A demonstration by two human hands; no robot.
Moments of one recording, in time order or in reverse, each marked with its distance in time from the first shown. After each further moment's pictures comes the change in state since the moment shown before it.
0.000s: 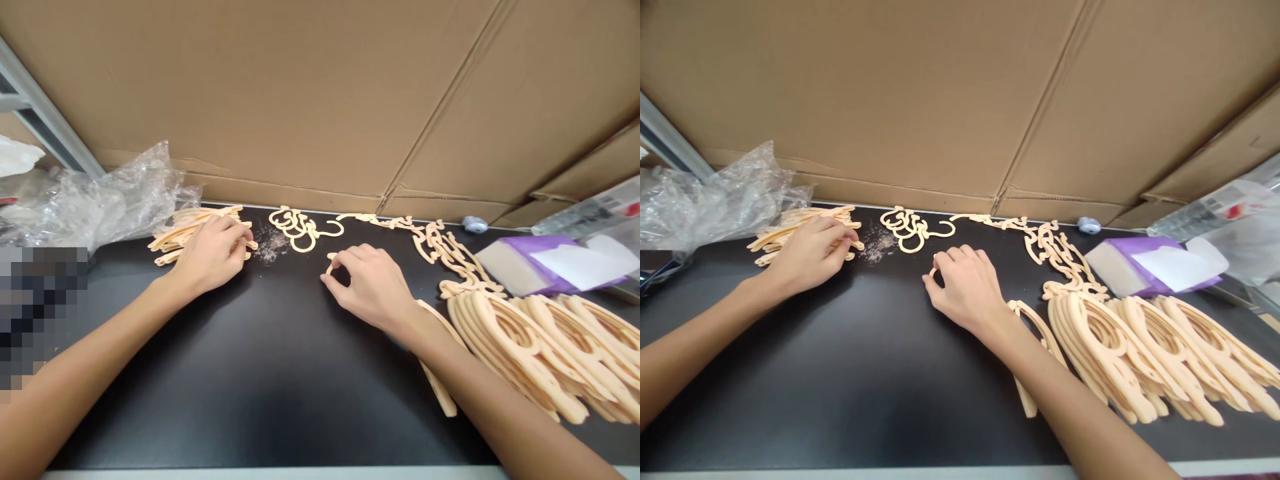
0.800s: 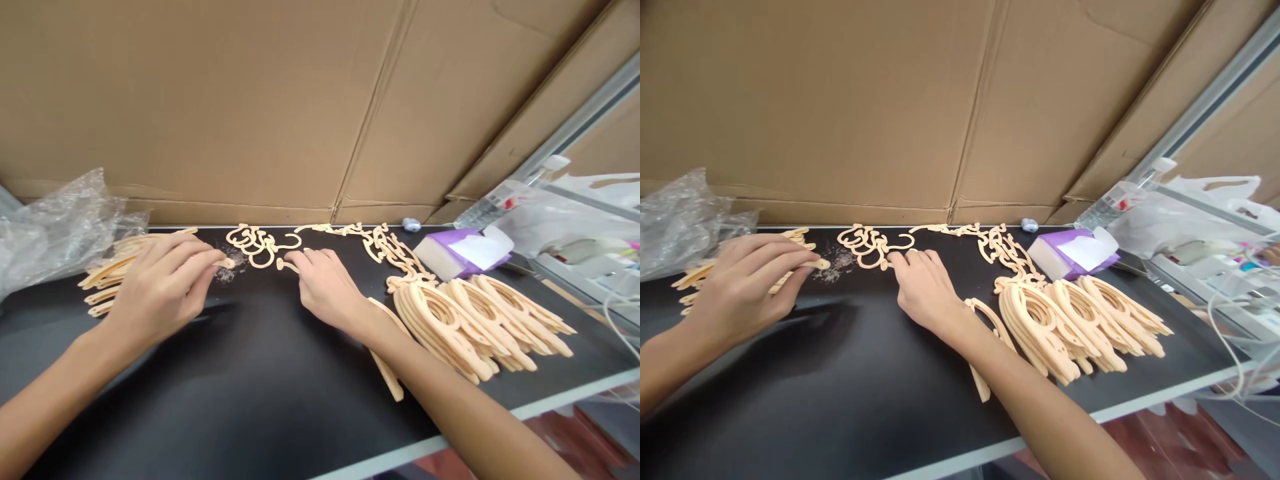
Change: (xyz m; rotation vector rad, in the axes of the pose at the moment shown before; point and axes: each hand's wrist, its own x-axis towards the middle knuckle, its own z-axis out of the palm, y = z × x) left_hand -0.006 0.034 -0.020 0.101 0.337 0.406; right_hand 0.005 0.006 -0.011 -0.004 -0.025 -0.072
